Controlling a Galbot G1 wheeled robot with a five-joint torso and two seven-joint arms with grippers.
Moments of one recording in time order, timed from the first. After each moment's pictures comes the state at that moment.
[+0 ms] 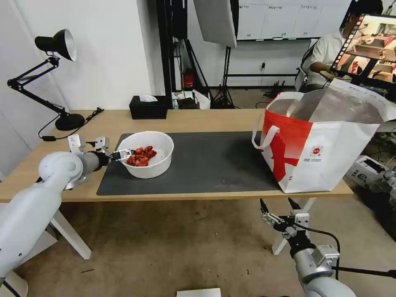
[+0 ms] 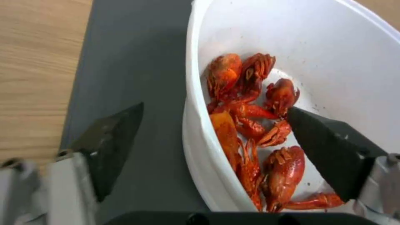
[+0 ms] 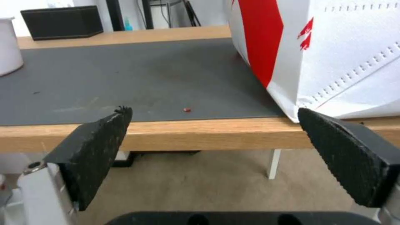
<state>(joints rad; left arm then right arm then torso) 0.67 -0.75 -0.23 -1.60 -1.34 0.73 -0.27 -1.68 1.05 0.45 2.12 0.46 0.06 0.24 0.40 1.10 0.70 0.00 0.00</state>
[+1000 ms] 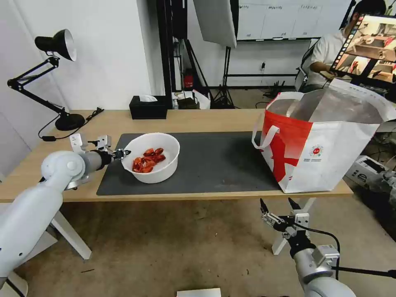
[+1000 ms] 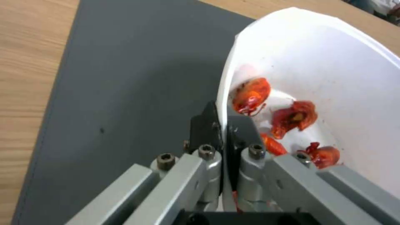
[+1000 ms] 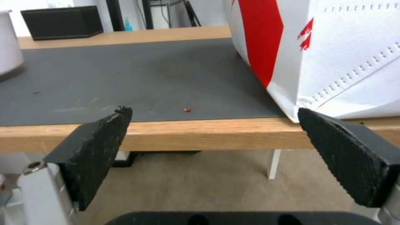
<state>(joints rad) 0.69 -0.76 -0.25 -1.63 -1.39 0.70 -0.28 -1.68 1.05 0.45 2.12 0.46 0.06 0.24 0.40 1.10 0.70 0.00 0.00</state>
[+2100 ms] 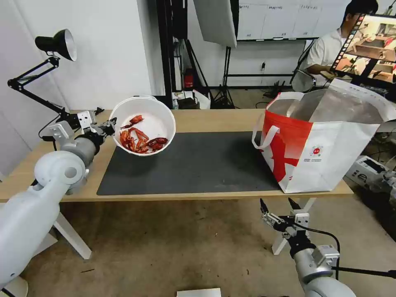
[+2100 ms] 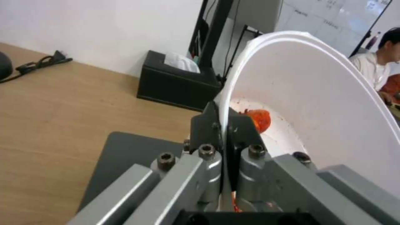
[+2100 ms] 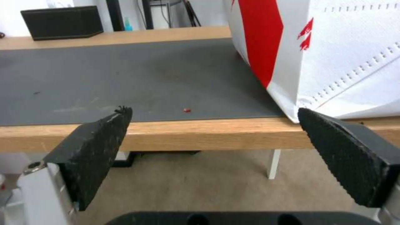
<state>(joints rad) 0.77 -0.75 -0.33 -1.88 -1.24 0.35 -0.40 -1.68 1.05 0.45 2.12 0.46 0.06 0.24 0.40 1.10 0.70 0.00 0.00</state>
